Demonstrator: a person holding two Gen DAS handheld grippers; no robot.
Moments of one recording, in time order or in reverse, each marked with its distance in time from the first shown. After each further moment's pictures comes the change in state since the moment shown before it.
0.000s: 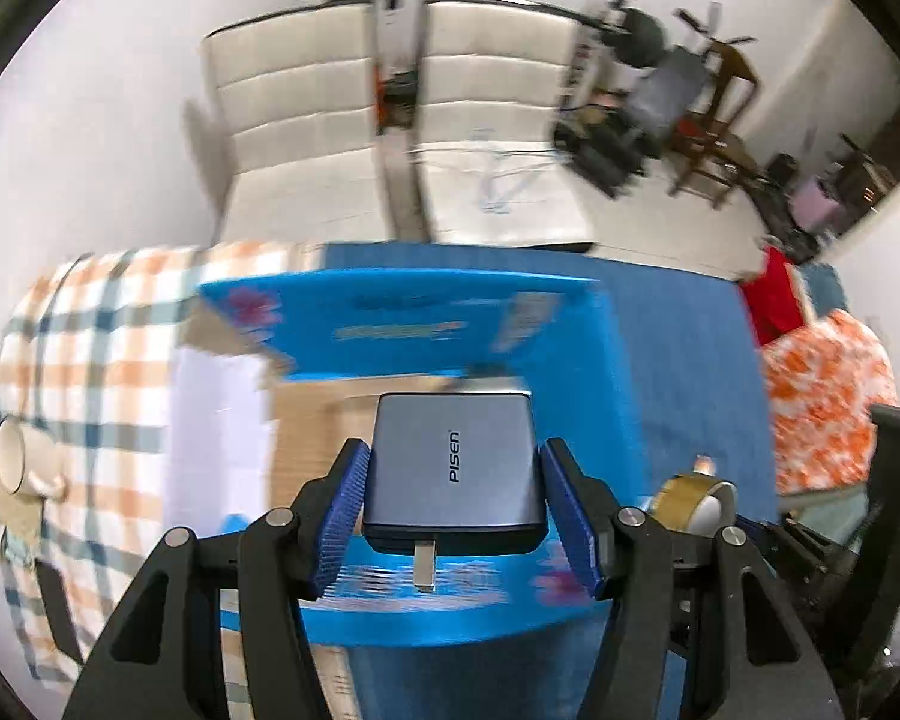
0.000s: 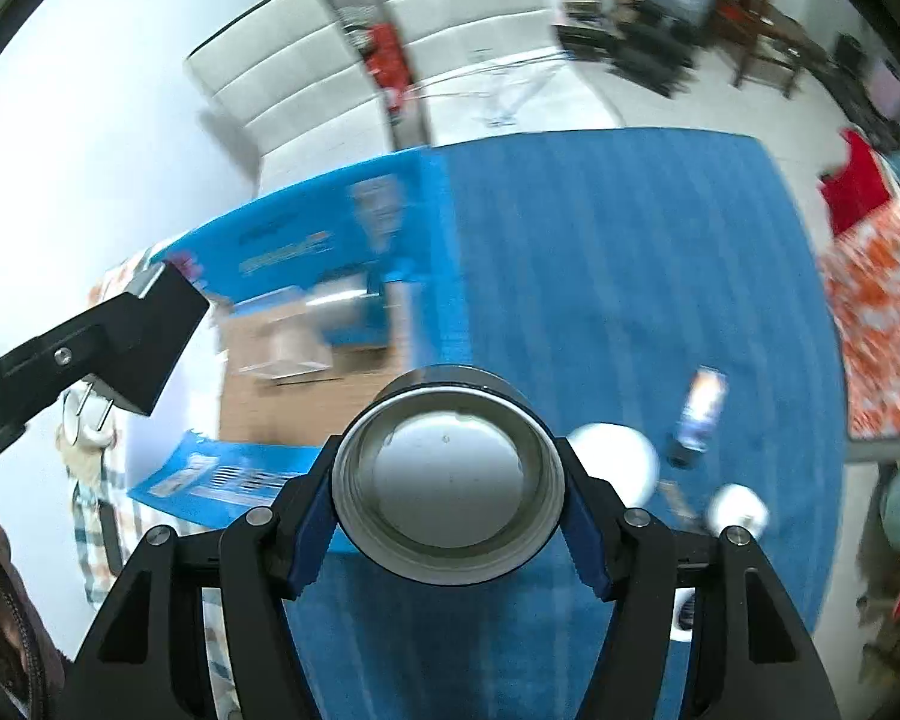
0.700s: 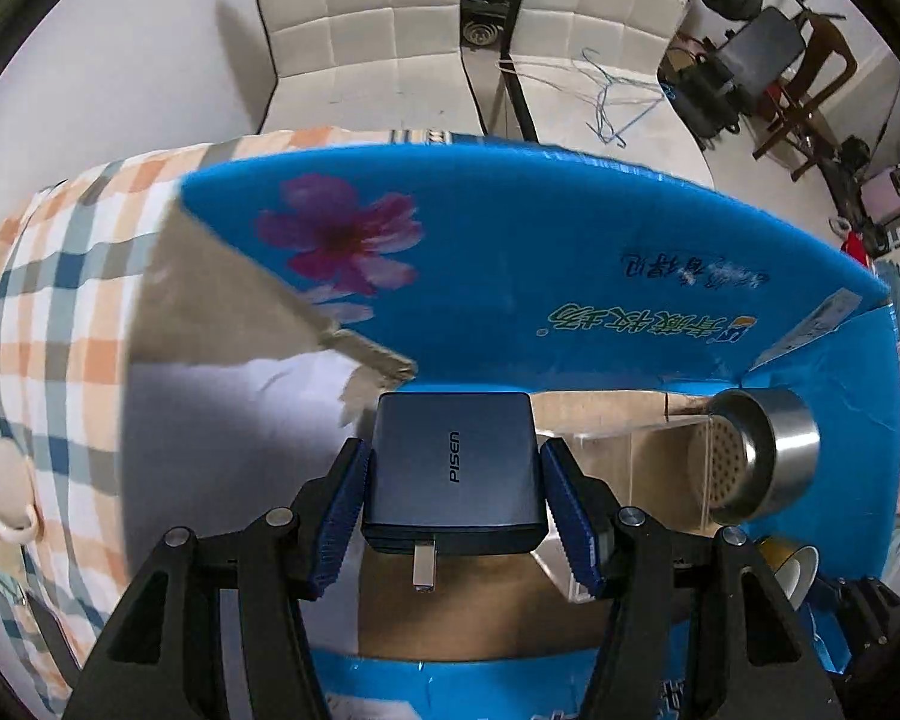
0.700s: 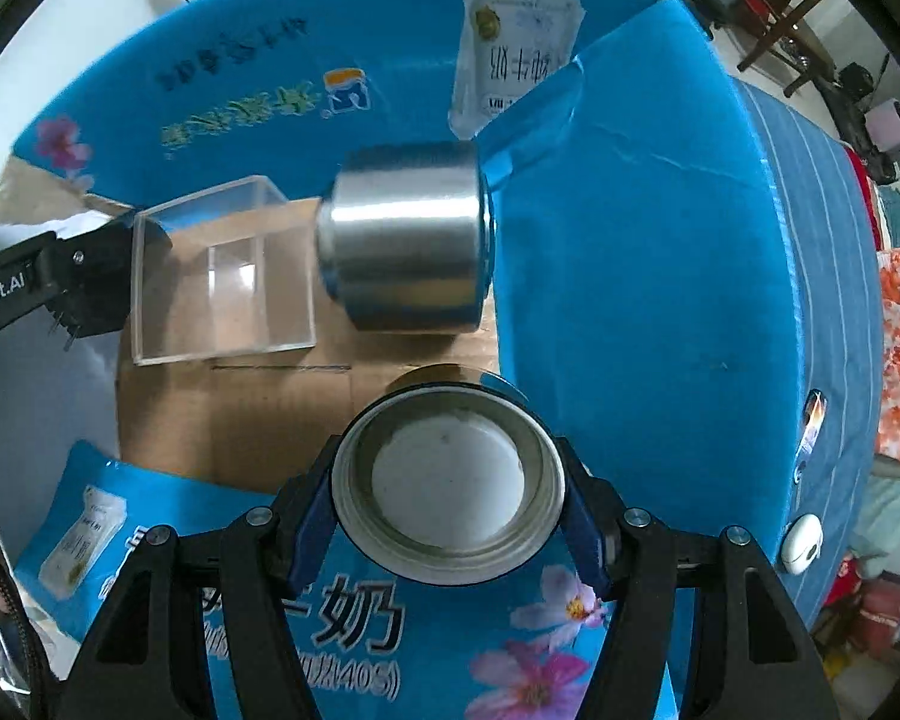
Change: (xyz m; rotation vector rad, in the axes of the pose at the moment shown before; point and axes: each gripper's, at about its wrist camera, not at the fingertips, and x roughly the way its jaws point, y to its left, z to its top) left arm 0.154 0.088 0.017 -0.040 0.170 0.083; right arm 0.156 0.065 0.033 -0.038 0.224 -0.248
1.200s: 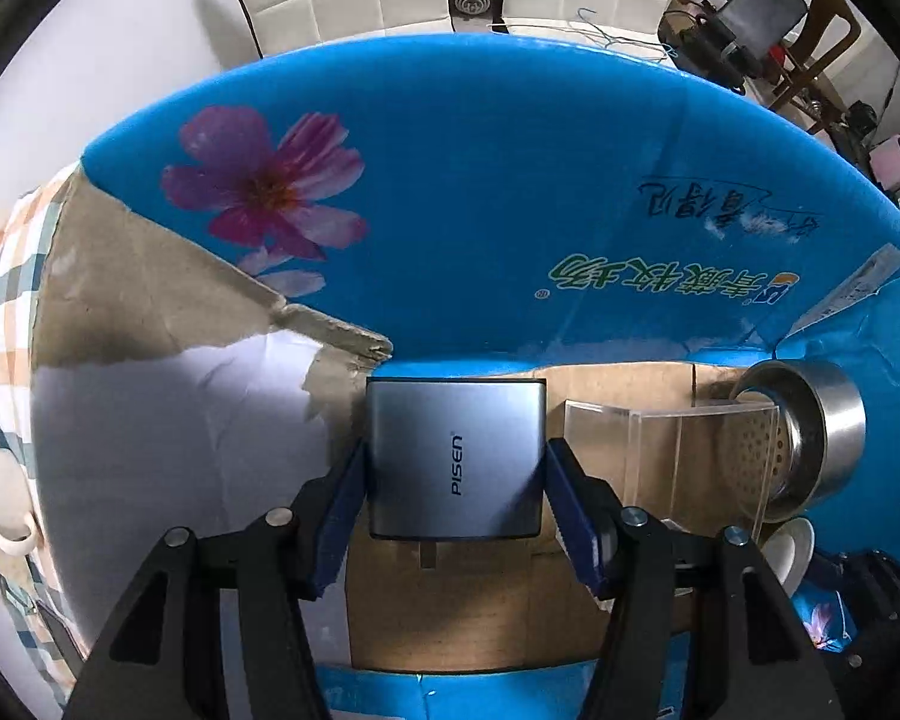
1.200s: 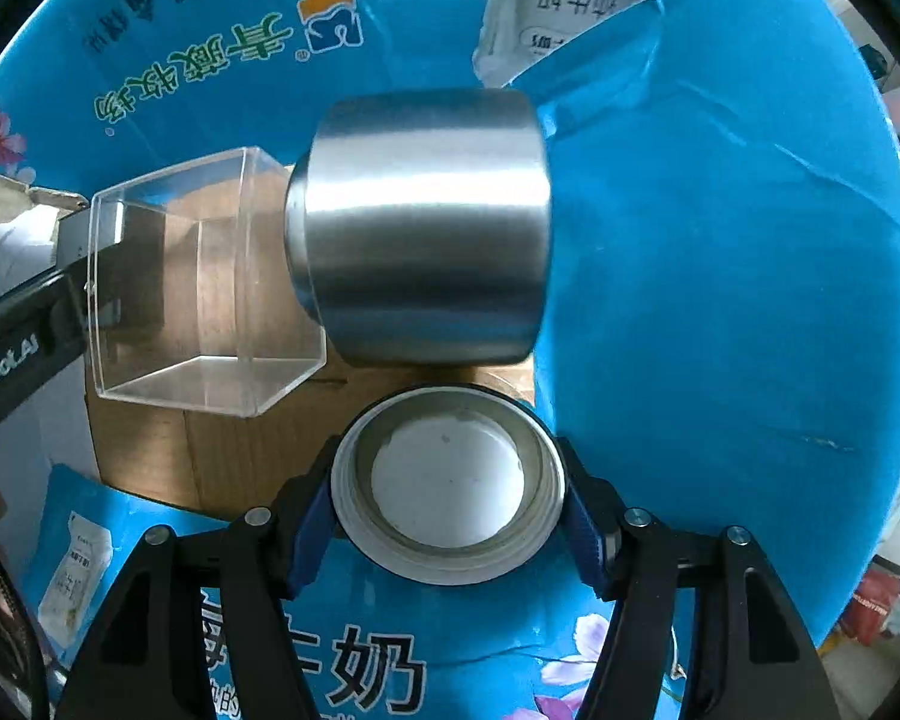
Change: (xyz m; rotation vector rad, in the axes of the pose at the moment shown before) left arm 0.021 -0.010 0.001 0.036 0.070 0.032; right arm 0.046 0.010 0.017 0.000 0.111 0.007
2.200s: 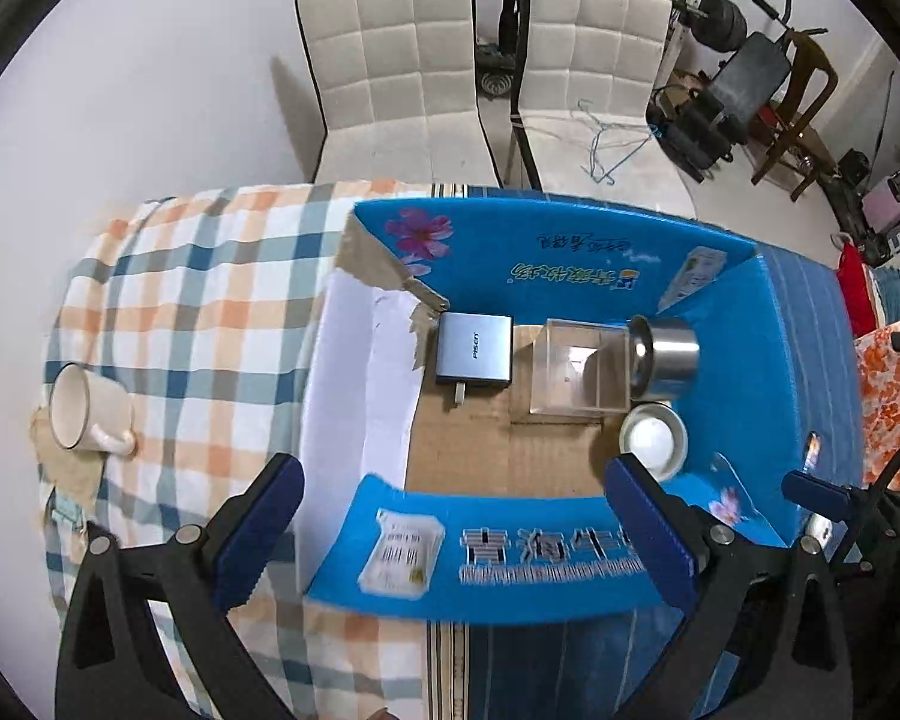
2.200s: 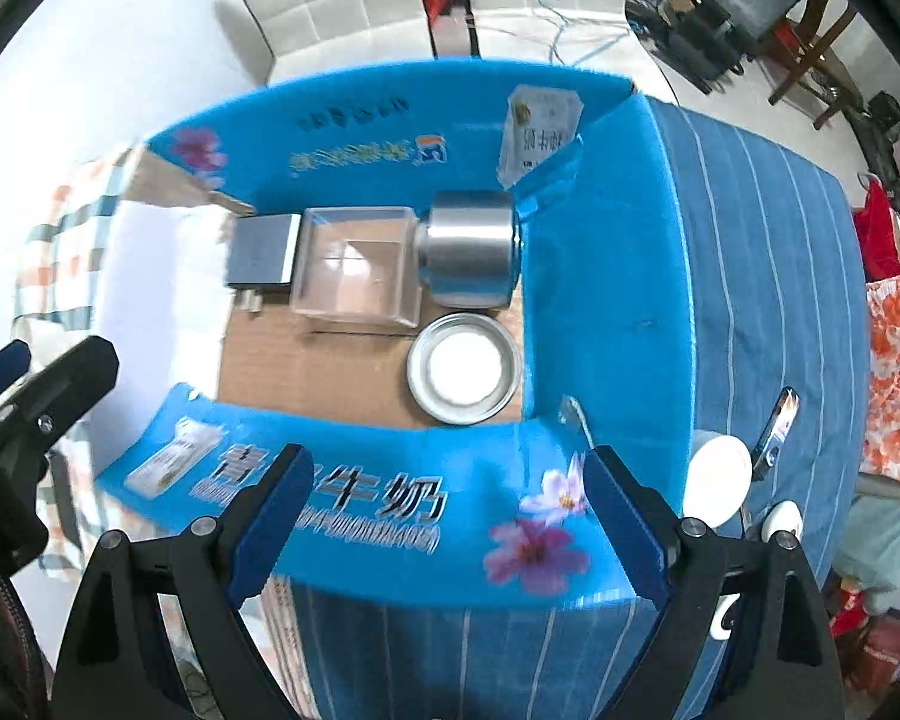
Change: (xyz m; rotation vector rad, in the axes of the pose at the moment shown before) left arm -0.160 0.000 -0.090 -0.044 -0.200 0.047; right arm -0.133 -0.011 -0.075 -0.086 -0.209 0.105
